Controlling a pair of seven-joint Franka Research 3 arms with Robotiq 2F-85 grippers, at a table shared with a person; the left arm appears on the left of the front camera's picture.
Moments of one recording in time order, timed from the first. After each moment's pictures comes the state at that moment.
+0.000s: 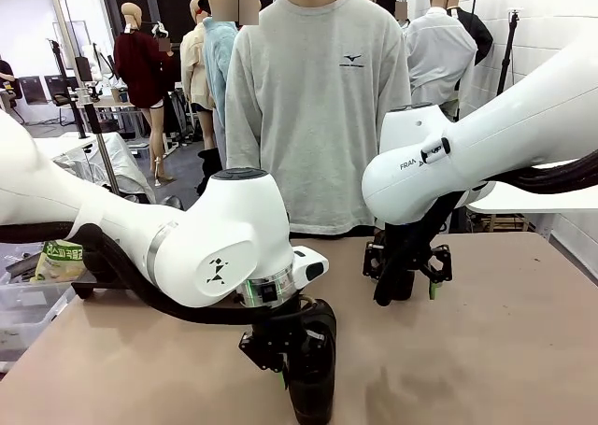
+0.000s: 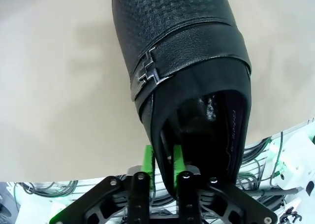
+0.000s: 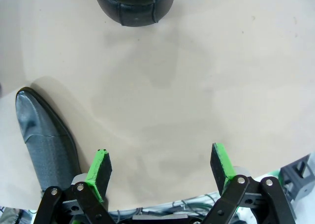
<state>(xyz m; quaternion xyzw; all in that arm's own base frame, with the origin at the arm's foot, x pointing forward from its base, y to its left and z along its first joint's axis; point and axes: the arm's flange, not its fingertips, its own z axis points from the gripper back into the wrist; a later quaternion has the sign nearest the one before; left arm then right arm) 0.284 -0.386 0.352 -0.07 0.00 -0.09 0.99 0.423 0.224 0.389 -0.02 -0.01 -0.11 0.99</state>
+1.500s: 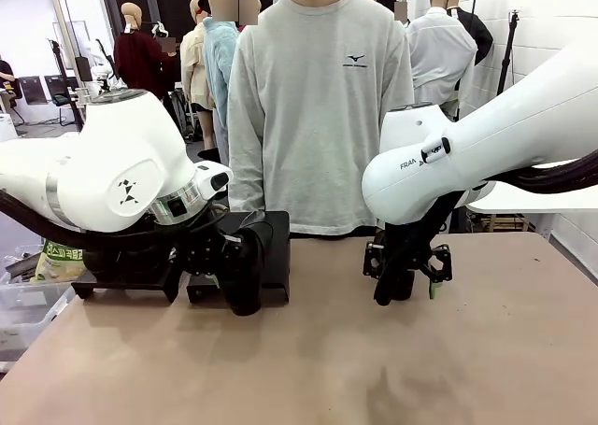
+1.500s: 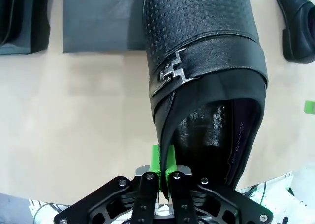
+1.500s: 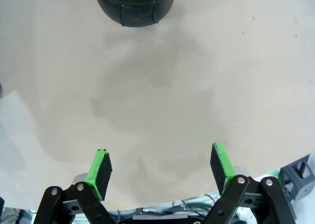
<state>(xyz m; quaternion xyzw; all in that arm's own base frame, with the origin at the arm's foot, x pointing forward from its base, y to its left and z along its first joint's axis) 0.365 -0.253 0.448 -0.09 -0.12 0.01 0.99 0.424 0.224 0.389 -0.02 -0.01 -0.11 0.99</state>
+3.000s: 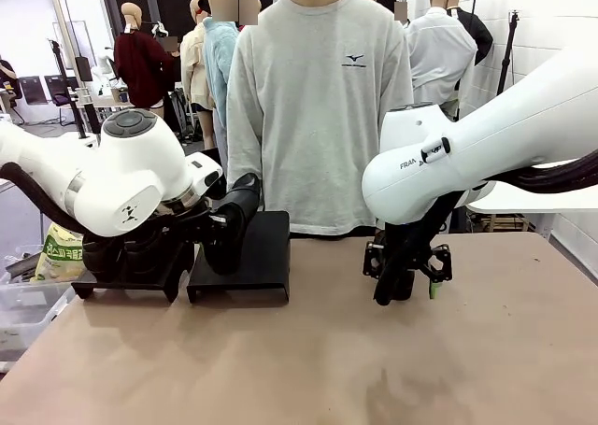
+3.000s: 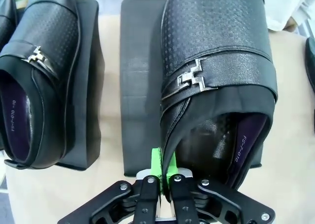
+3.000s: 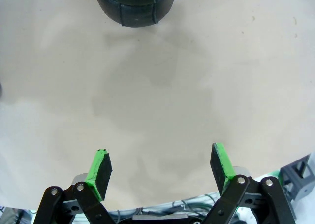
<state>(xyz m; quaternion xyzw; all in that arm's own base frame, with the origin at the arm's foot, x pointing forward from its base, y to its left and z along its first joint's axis) 0.460 -0.208 0.427 -0.02 -0.27 0.02 0.96 0.424 0.224 0.389 -0.02 -0.01 -0.11 0.99</state>
